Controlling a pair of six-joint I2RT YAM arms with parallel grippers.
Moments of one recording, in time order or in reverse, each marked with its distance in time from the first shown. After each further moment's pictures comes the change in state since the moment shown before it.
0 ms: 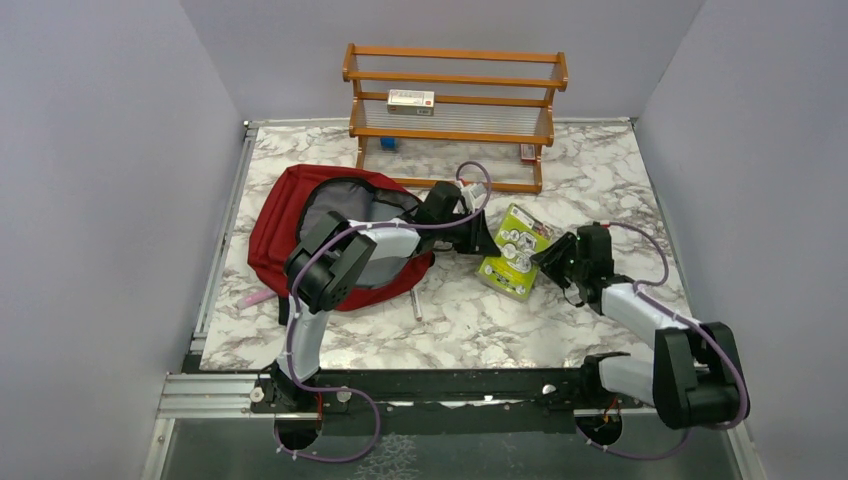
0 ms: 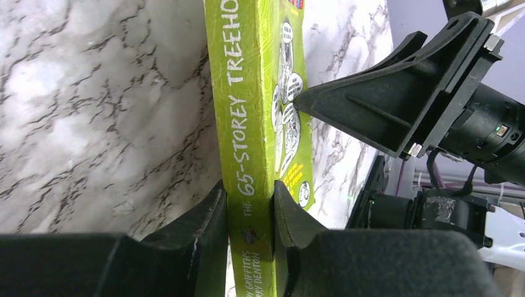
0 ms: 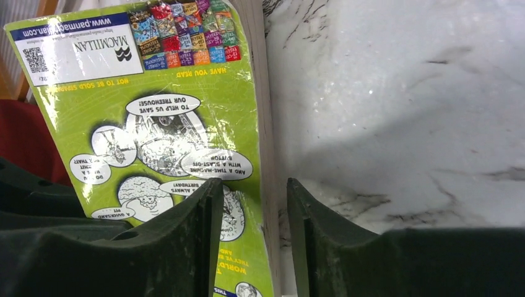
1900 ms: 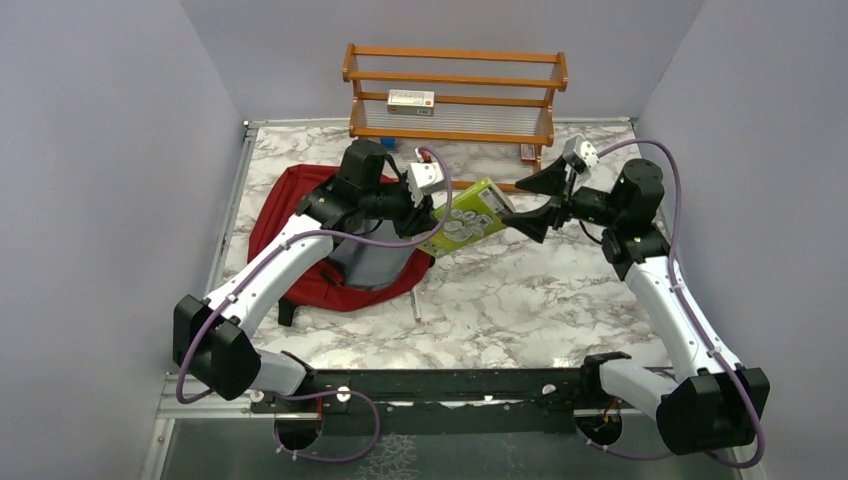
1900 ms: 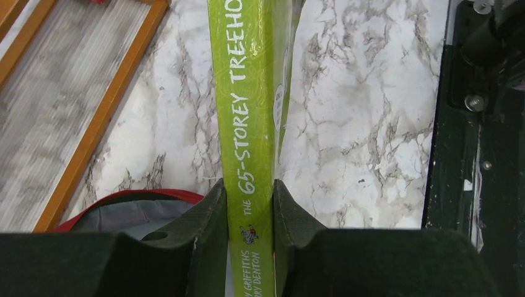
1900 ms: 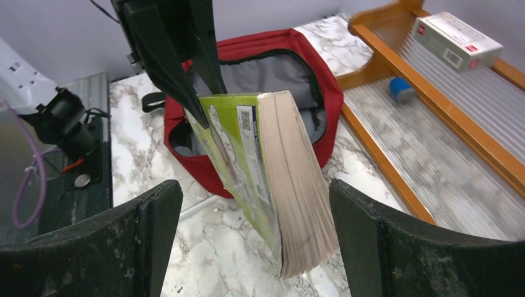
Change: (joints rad) left arm 0.168 -0.674 0.016 -0.693 0.086 1.076; right arm 0.000 -0.177 0.488 0.003 -0.959 -0.869
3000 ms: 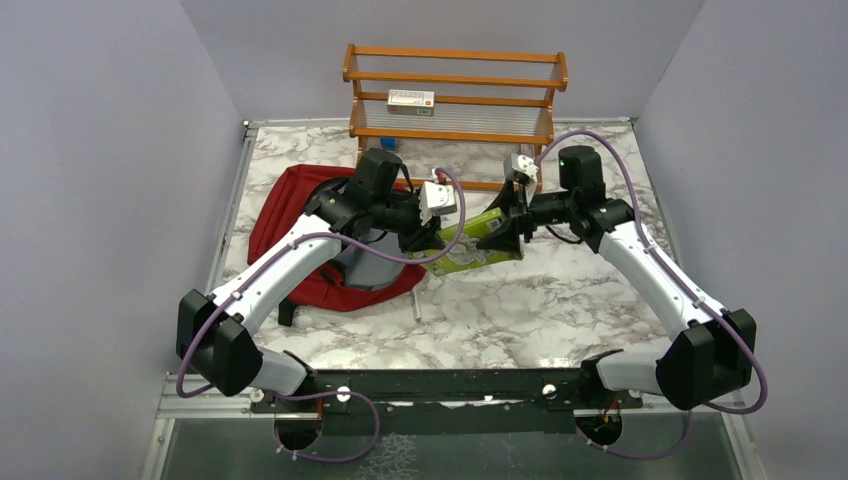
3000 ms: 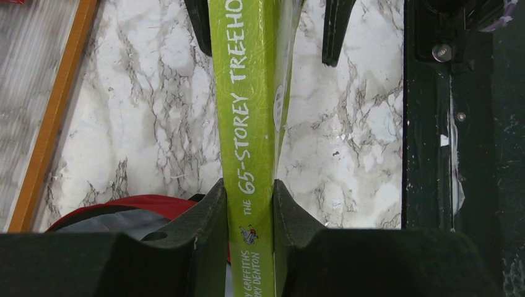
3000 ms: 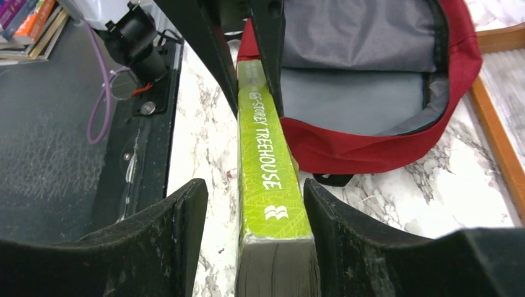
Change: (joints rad) left arm -0.064 0.011 0.017 -0.147 0.067 0.159; right arm 0.206 0.231 0.204 -0.469 -0.116 -0.391
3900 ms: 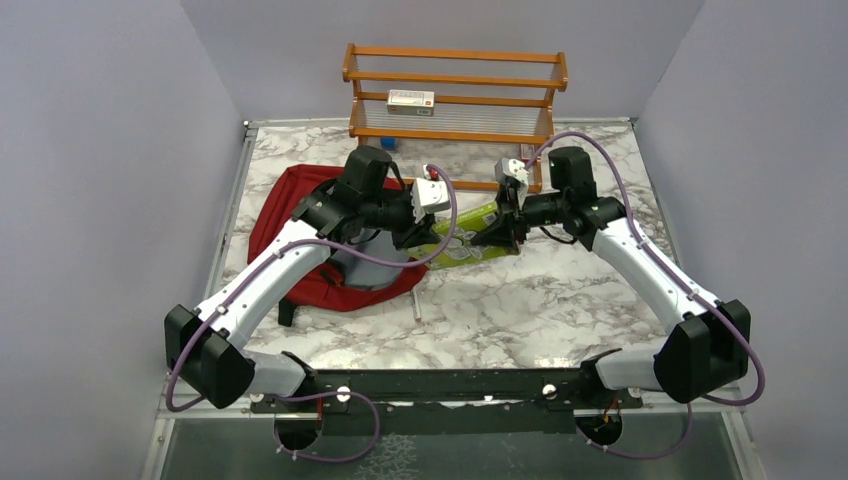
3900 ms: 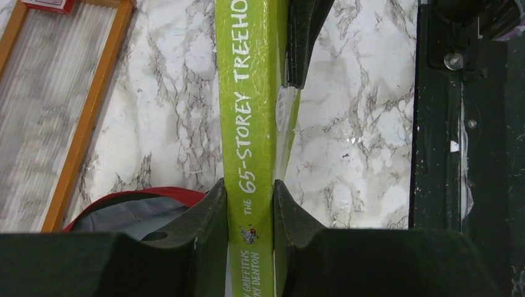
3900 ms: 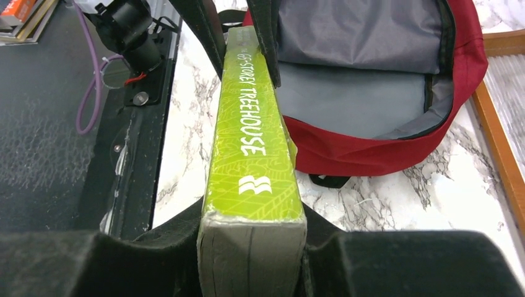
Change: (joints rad) left arm 0.018 -0.058 0.019 -0.017 -0.043 -0.005; right arm 0.033 0.042 0.011 -0.035 0.024 -0.070
